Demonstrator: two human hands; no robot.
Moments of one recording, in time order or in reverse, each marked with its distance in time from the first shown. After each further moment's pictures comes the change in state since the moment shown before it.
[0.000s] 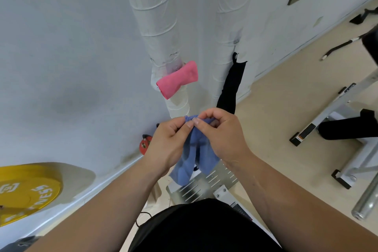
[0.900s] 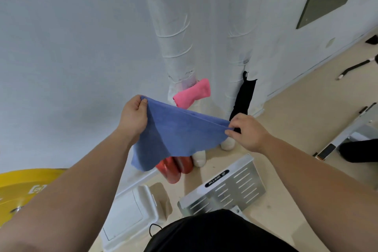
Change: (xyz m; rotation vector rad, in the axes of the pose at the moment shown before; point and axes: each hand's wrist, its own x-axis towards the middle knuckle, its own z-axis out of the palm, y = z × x) left_hand 0.052 0.007 -0.113 0.305 0.468 0.021; right_hand 0.061 0.061 -0.068 -0.876 -0.313 -0.107
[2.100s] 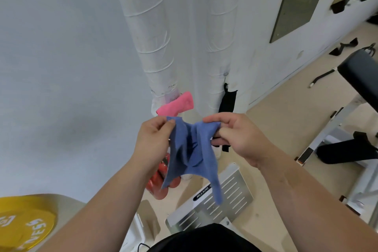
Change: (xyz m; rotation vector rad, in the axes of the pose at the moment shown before) left_hand -0.067 0.054 0.052 -0.331 -0.248 0.048; right_hand -0.050 -0.095 -0.075 0.965 0.050 0.165
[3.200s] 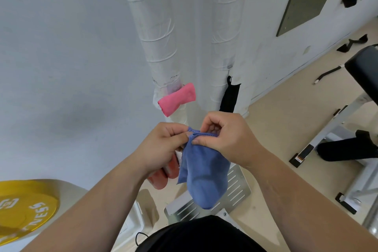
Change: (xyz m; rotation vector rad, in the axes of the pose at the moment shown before) left_hand -0.027 0.002 -0.005 0.017 -0.428 -0.062; right_hand -0.009 0.010 0.018 -0.383 -0.017 -0.385
